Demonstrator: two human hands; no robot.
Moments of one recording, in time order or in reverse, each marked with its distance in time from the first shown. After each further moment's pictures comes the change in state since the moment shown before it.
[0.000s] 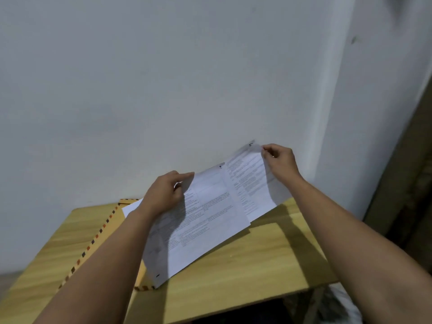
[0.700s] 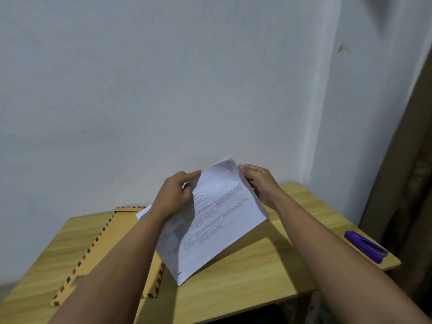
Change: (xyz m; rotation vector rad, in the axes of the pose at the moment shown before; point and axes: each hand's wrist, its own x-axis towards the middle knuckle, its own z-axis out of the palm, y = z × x) left_hand 0.018 0.035 0.019 -0.132 0.065 0.020; right_hand -0.038 -0.007 0.019 0.461 -0.399 0.313
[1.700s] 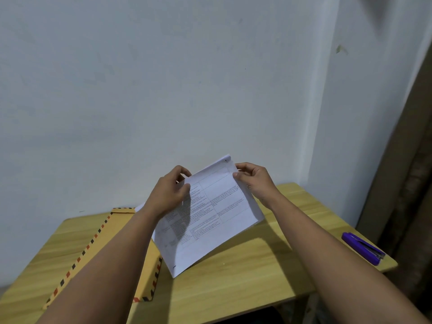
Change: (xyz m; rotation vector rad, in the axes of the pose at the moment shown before) left_hand 0.000 0.001 -0.007 -0.059 -0.029 -0.134; right_hand -0.001 0.001 0.005 -0.080 0.082 -0.160
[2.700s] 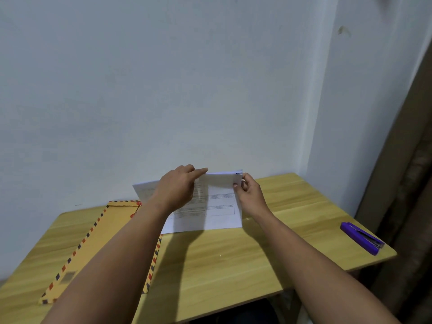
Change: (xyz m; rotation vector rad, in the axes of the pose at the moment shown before) left_hand 0.014 -0.002 0.032 0.620 -0.009 0.389; right_hand -0.022 0.067 0.020 -0.097 0.140 0.019
